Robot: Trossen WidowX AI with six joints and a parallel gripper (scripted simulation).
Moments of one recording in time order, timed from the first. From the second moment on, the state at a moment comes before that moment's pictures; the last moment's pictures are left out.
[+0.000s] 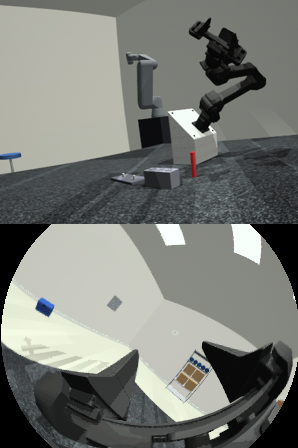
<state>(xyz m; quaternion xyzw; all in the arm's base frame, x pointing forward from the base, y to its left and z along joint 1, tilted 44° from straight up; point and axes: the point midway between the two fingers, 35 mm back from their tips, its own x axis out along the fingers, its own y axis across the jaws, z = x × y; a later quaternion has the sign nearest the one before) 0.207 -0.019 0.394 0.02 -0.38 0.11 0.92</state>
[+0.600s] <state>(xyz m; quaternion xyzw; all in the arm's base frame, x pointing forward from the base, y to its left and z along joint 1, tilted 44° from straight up) 0.327 -0.060 0.331 0.24 -0.10 0.08 0.96</state>
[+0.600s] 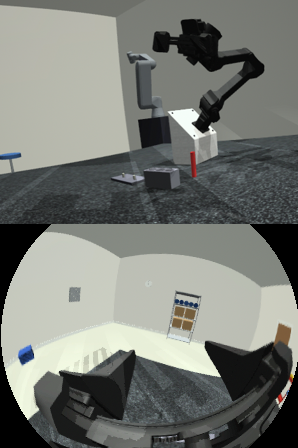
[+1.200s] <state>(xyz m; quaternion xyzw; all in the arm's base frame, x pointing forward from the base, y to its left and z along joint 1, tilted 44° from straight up) 0.395 -0.061 0.193 0.53 0.30 -0.01 0.79</state>
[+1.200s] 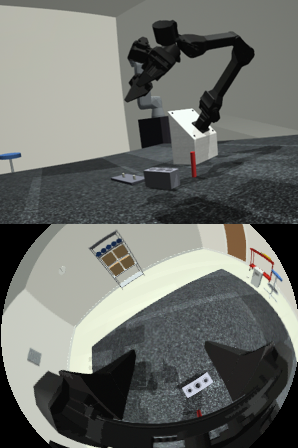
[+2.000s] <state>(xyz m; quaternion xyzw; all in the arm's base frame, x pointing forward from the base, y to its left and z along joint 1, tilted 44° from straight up) 0.351 -0.001 0.108 0.68 0.62 -0.25 0.31</state>
